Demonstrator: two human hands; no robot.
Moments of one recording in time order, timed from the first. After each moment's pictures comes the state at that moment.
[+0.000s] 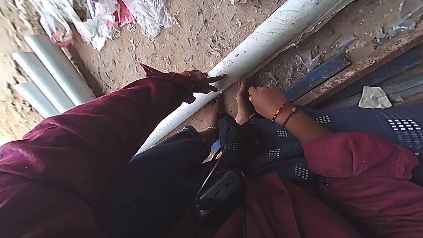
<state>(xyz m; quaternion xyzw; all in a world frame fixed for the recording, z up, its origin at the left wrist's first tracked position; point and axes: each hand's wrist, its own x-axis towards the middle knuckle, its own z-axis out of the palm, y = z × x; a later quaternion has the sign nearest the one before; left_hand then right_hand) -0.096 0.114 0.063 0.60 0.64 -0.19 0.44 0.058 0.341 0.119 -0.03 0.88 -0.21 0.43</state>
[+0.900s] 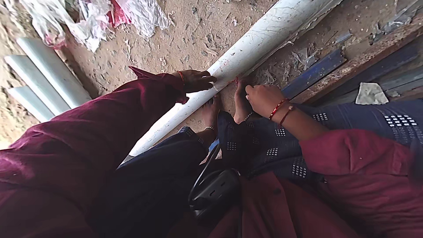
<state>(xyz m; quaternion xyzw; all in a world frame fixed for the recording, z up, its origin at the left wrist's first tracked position) -0.091 0.125 0.088 0.62 0.65 -0.15 0.42 0.057 0.342 0.119 -0.03 0.88 -0.21 0.43</state>
